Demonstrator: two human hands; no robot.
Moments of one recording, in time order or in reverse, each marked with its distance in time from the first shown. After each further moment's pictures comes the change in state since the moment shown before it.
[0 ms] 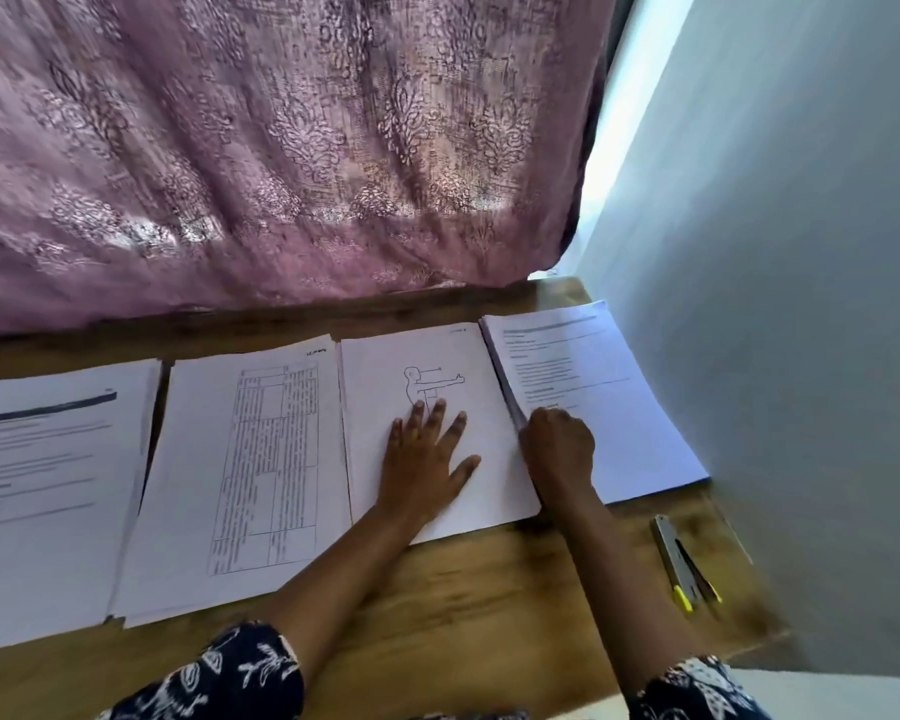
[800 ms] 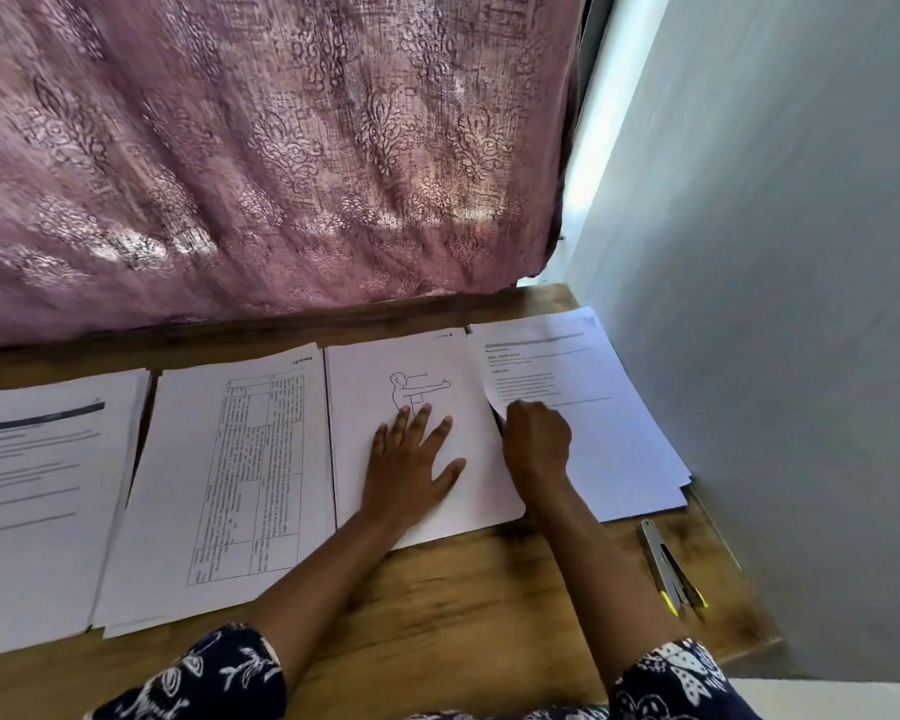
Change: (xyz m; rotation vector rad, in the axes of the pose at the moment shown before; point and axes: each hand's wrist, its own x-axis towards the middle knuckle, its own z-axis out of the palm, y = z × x) left_hand 0.006 0.000 0.007 -0.019 0.074 -0.015; right_hand 0.005 -0.006 -0.019 0.107 0.001 -0.019
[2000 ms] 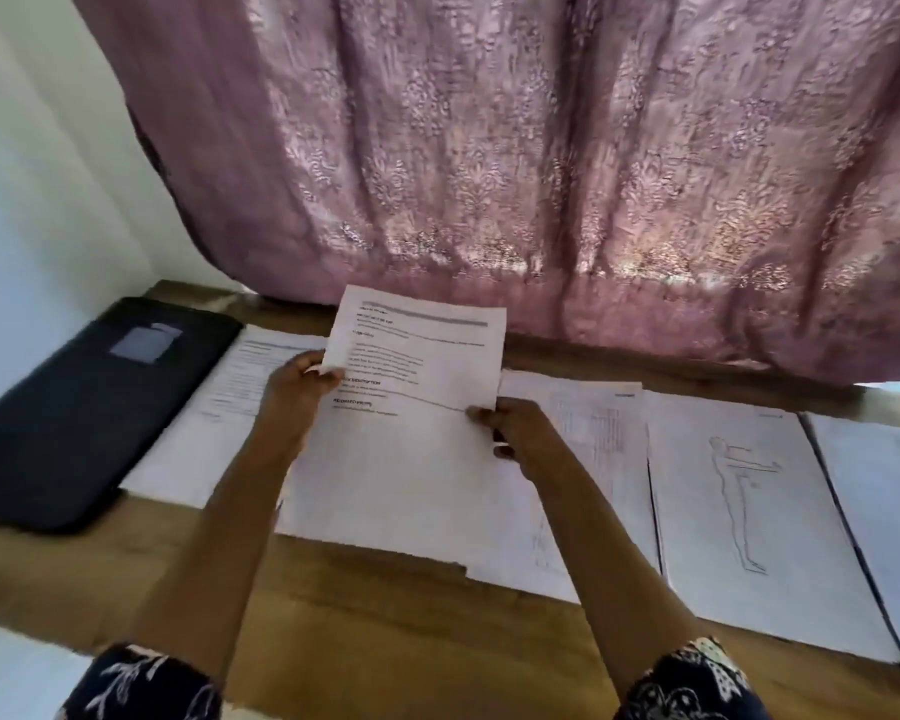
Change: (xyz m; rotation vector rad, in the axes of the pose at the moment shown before) left_hand -0.199 -0.360 -0.238 -1.087 0.623 -0.827; right_hand -0.073 -0.363 0.049 1.137 -0.808 -0.018
